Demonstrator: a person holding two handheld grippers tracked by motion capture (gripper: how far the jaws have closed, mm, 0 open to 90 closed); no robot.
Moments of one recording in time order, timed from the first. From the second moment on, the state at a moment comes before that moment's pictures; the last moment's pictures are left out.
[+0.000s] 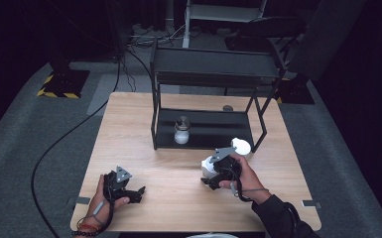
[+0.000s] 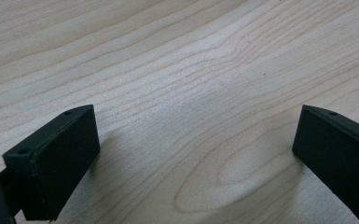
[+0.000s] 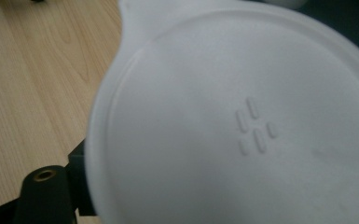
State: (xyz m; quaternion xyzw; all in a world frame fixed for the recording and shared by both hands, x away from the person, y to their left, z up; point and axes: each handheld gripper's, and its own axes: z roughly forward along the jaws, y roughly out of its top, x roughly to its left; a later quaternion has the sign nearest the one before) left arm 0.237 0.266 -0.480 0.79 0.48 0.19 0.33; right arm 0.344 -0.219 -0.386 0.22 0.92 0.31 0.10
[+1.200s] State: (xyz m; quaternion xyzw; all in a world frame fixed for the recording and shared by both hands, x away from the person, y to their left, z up) left arm 0.237 0.266 -0.480 0.79 0.48 0.19 0.33; right arm 0.348 -0.217 -0.385 0.25 0.91 0.31 0.09
